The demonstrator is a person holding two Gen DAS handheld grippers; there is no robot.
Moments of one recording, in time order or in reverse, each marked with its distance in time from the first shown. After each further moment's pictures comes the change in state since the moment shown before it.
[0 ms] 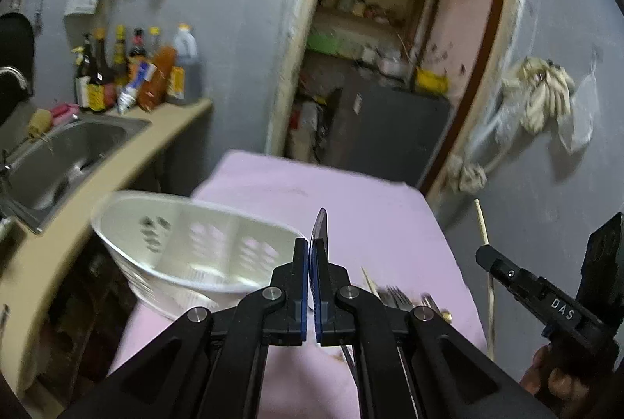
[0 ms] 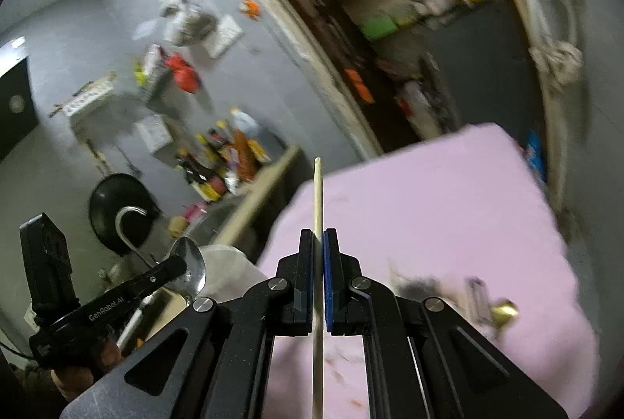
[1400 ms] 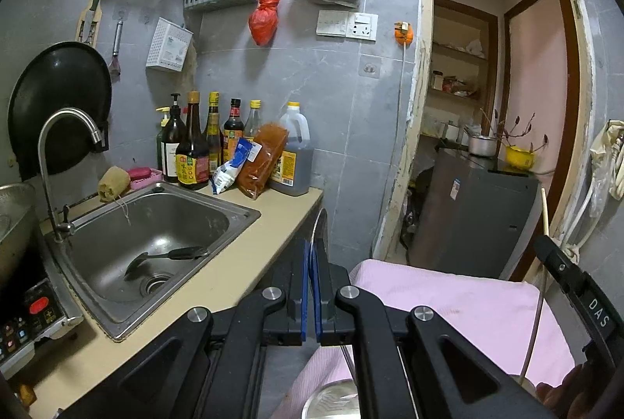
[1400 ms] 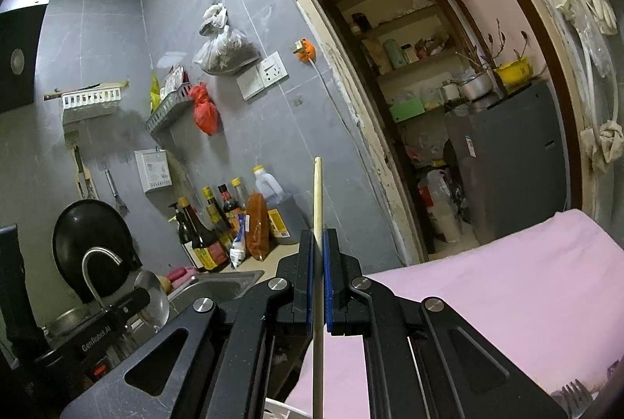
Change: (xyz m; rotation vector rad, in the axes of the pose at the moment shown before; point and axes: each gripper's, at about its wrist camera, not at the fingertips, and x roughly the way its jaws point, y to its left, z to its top) left arm 0.038 0.133 0.061 -0.021 -0.293 0.277; right arm 0.137 0.130 0.018 -0.148 -0.310 -0.061
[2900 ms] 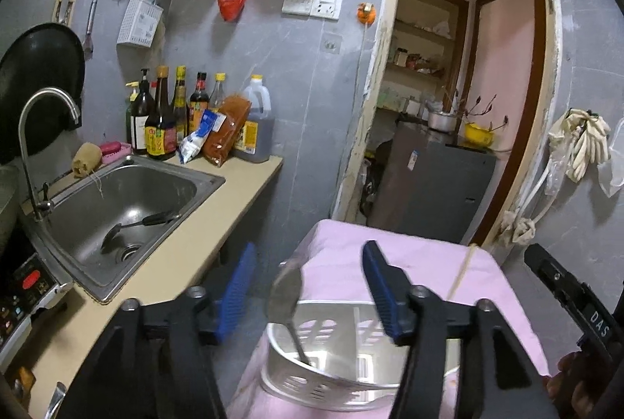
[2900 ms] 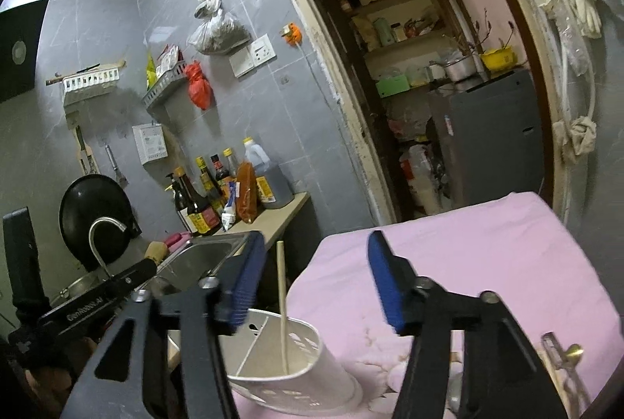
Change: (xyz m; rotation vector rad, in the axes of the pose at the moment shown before) left arm -0.041 0.002 -0.009 -0.006 0.110 -0.168; right arm -0.083 -0.021 0.002 -0.023 0.110 -0.051
